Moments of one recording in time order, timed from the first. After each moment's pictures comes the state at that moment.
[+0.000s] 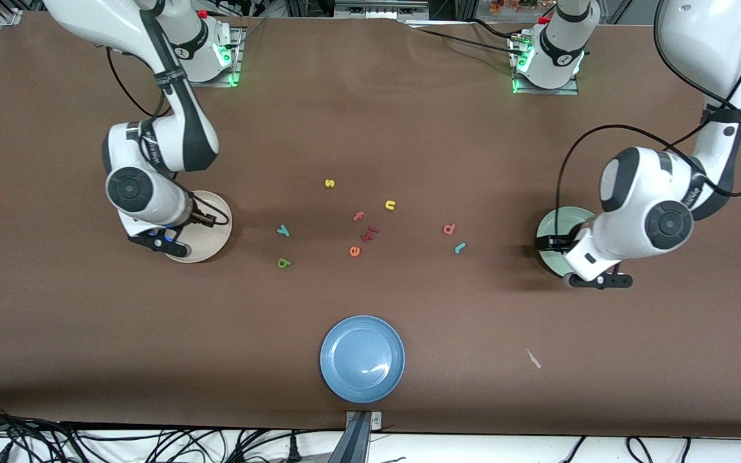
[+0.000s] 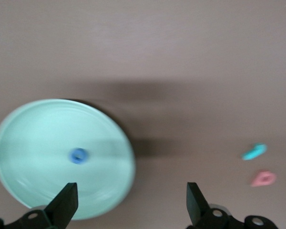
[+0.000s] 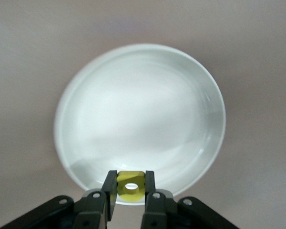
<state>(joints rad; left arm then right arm) 0.06 0.46 -0.27 -1.73 0.04 2.00 -0.28 0.45 0.37 -0.26 -2.03 0.01 2.14 0.48</state>
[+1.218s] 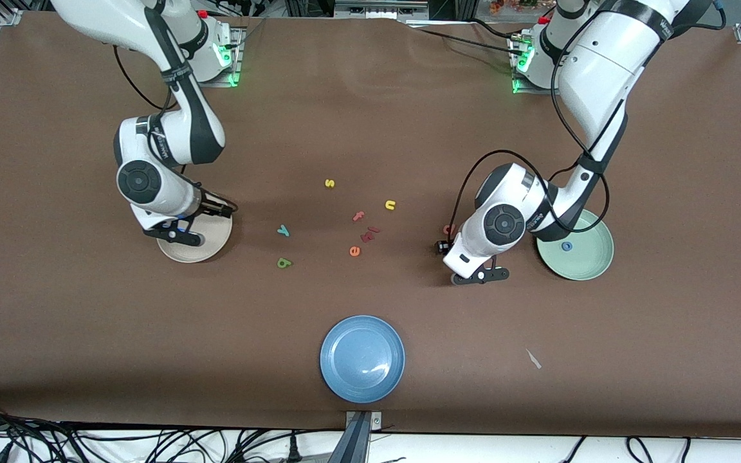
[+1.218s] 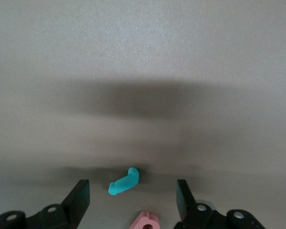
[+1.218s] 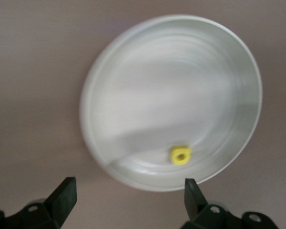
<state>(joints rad) -0.16 0.75 -0.33 -1.63 0.14 2.20 -0.65 0.47 0.36 -0.19 -2.00 0.04 2.10 0.43</state>
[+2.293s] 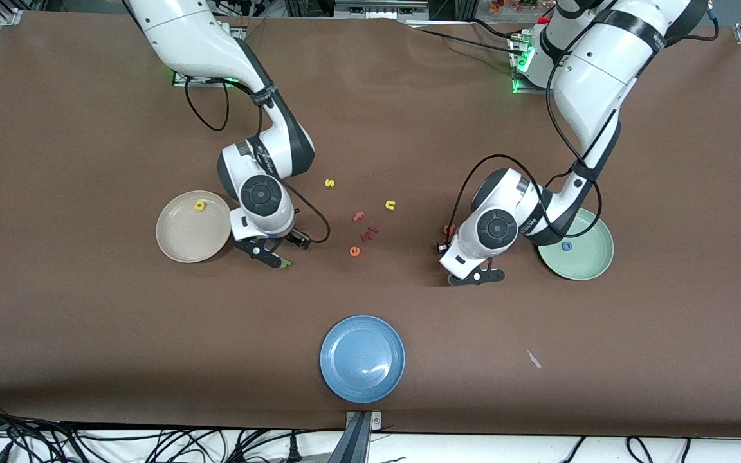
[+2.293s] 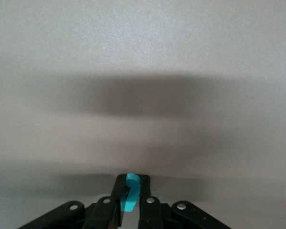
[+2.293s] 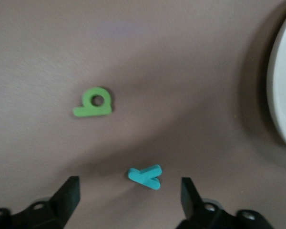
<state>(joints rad) -0.16 0.78 -0.33 -1.61 0.17 2.20 -0.65 0.66 0.66 -0.15 -1.72 0.05 2.22 1.00</state>
